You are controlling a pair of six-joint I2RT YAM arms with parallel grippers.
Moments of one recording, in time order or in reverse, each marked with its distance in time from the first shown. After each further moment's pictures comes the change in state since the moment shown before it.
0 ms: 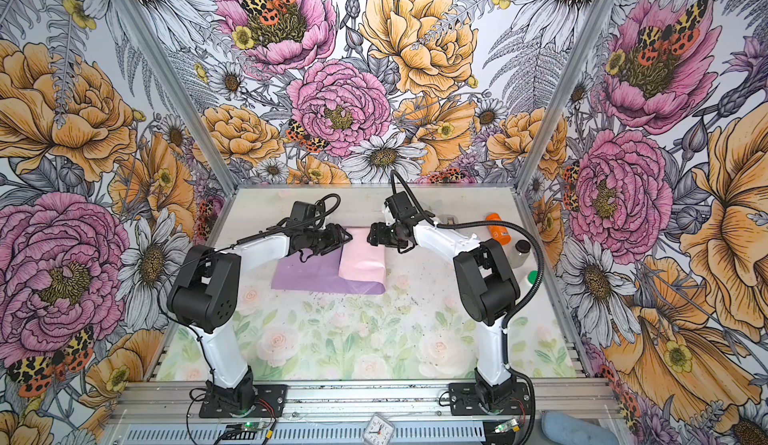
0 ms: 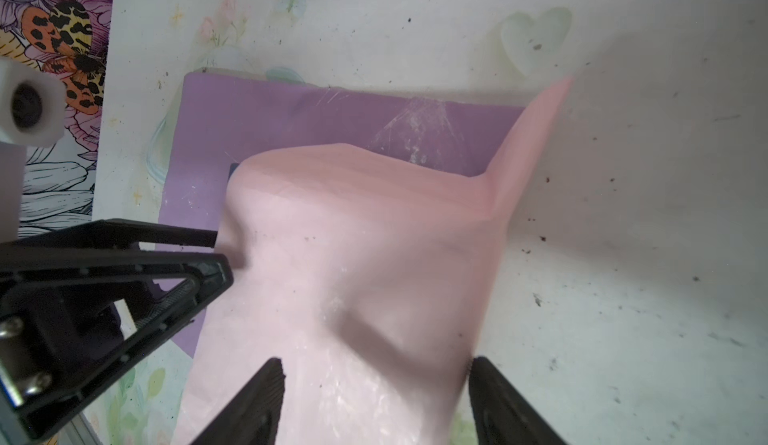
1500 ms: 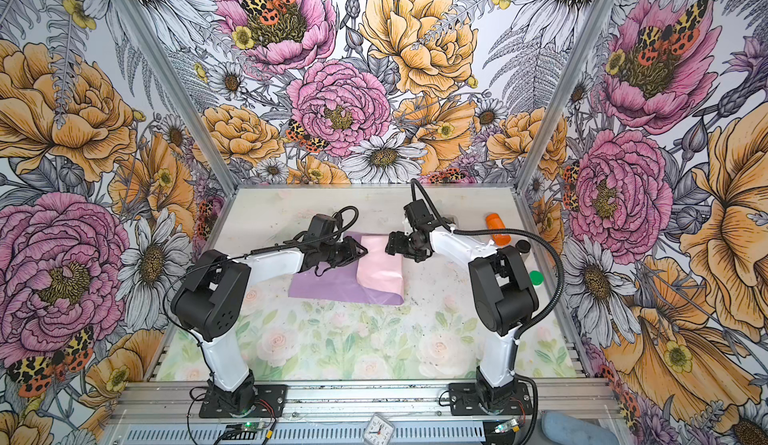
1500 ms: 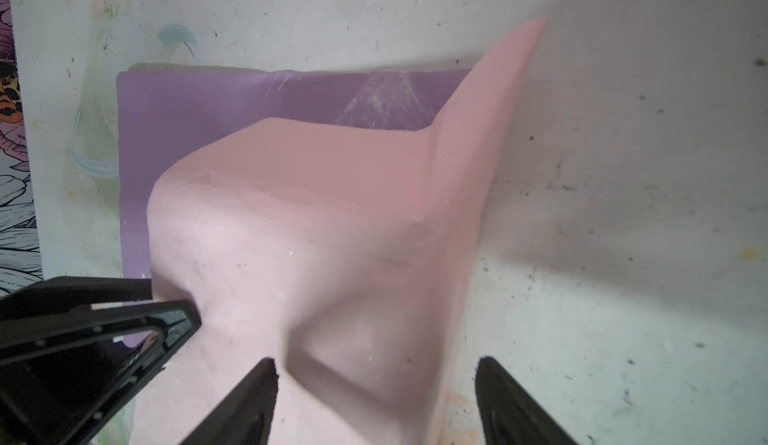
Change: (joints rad) left arm -0.157 -0.023 -0.118 0.158 -0.027 -0.121; right arm -0.079 -0.122 -0.186 -0.060 0.014 0.027
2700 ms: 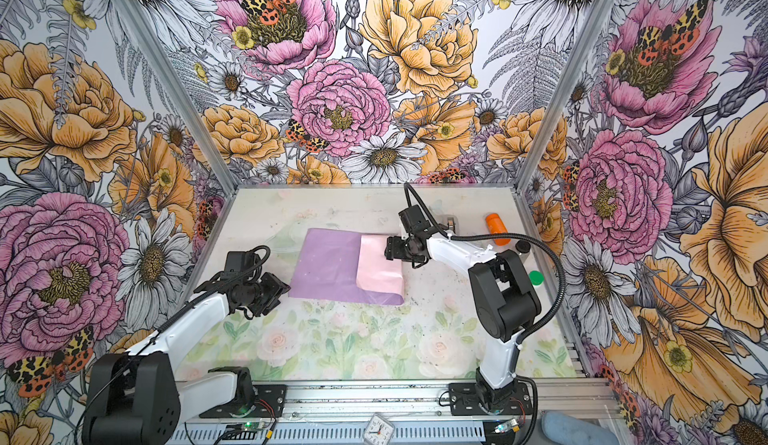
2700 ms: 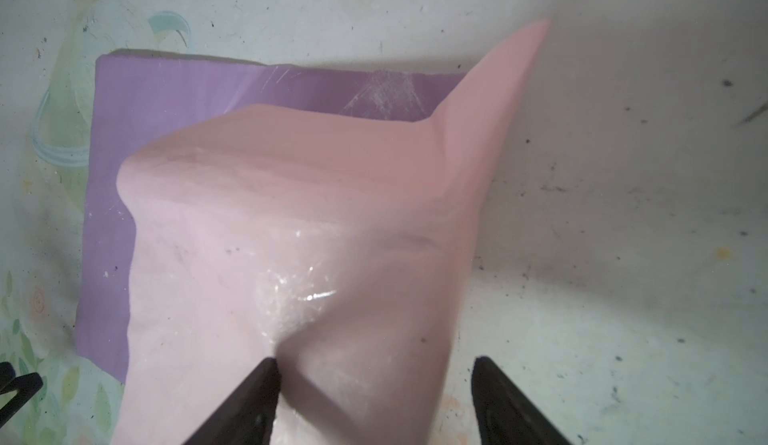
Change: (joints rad) left arm 0.465 -0.640 -0.489 -0.493 -0.128 -0.104; right arm 0.044 -0.038 -0.063 0.060 0.105 -0.027
